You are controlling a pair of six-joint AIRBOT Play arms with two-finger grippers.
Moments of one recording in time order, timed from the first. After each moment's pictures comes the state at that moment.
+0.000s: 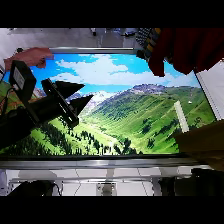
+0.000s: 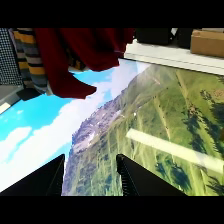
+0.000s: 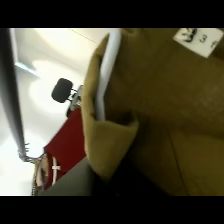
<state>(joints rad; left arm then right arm) -0.53 -0.71 1.04 -2.25 0.65 2.49 -1.85 -0.84 1.68 -0.39 1.16 1.91</state>
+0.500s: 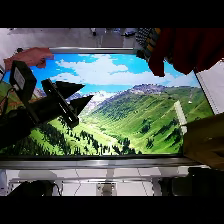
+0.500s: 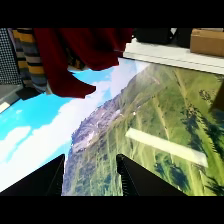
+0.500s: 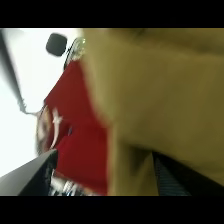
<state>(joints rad) -0.53 -0.71 1.04 -2.25 0.65 2.49 -1.86 -0.80 1.68 -0.27 1.34 1.91</state>
